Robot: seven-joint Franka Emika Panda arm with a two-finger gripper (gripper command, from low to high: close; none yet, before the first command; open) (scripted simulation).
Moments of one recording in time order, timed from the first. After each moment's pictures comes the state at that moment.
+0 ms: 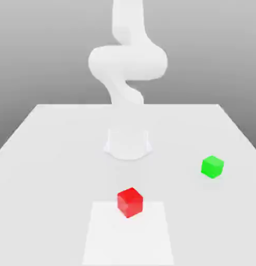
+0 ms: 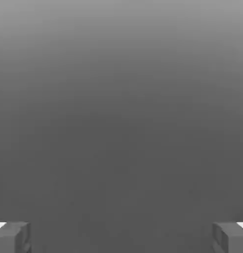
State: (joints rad) arm 0.01 -0.74 -0.01 -2.37 -0.01 2.35 0.75
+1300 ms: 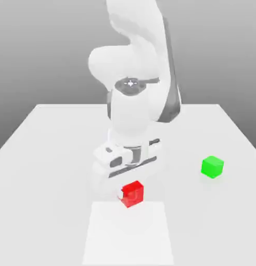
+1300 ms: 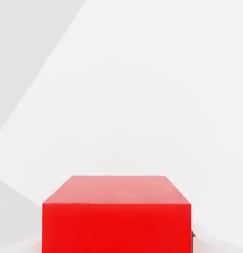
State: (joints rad) arm 0.07 -0.09 -0.05 -2.94 -0.01 2.85 0.23
